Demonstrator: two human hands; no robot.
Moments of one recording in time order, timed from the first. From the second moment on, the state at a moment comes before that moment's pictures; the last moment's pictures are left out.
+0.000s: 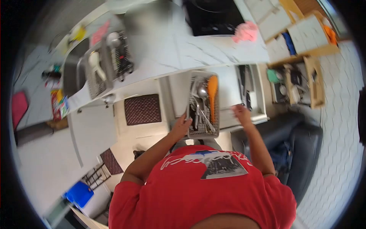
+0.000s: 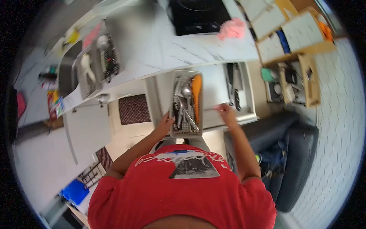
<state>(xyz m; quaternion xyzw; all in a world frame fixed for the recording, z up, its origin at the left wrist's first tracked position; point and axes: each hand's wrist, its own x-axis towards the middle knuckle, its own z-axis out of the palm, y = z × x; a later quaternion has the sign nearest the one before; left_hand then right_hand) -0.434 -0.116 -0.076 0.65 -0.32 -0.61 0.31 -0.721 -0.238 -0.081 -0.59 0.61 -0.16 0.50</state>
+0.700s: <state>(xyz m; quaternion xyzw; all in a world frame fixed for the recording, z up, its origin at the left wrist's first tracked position) -0.304 -0.193 -0.023 0.62 -0.16 -0.46 0.62 -0.716 -0.332 -0.132 -0.54 0.83 -0.06 0.14</state>
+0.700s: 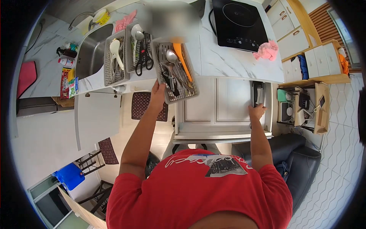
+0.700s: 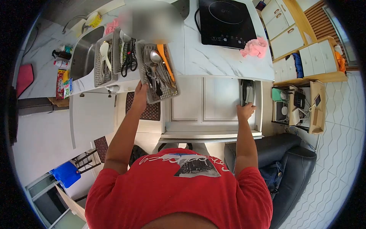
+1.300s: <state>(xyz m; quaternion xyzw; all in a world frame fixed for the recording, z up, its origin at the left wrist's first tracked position) -0.244 -0.197 -0.041 0.67 -0.08 -0.43 0.60 -0.717 -0.331 -0.089 -0.55 0.81 -0.02 0.20</state>
